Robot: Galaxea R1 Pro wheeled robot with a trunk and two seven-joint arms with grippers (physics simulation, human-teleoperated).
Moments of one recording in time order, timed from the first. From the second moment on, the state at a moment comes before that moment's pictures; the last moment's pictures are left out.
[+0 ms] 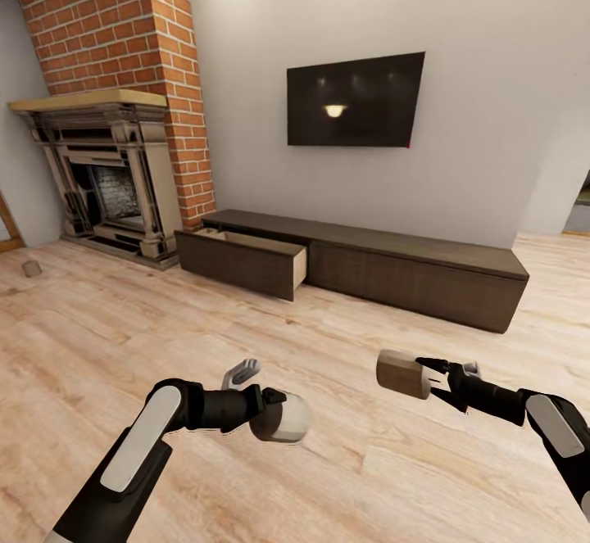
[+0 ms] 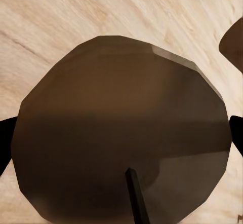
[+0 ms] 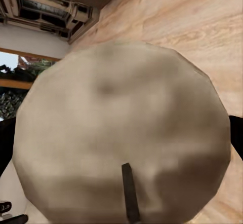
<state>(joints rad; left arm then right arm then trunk) -0.42 0.07 -0.29 -1.48 1.43 0.99 0.64 -0.57 -0.42 -0.11 -0.77 -0.97 0.97 0.54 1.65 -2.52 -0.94</state>
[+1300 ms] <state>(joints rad) -0.42 0.07 -0.29 -1.48 1.43 0.99 0.64 -0.57 -0.41 -0.11 -0.77 -0.97 0.97 0.54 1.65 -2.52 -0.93</state>
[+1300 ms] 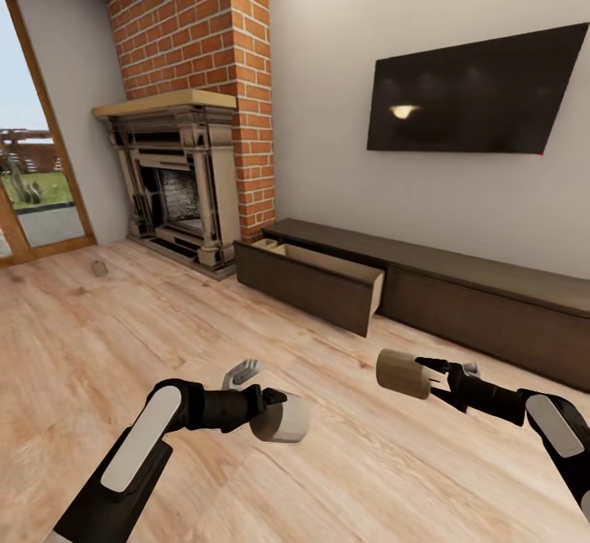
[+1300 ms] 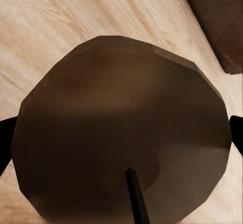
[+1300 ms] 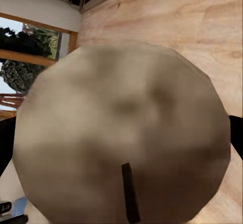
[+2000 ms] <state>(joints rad) -0.42 0.07 -0.28 -1.47 1.43 0.99 0.64 -0.57 -0.41 -0.11 -0.77 -0.97 0.97 0.54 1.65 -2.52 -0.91</state>
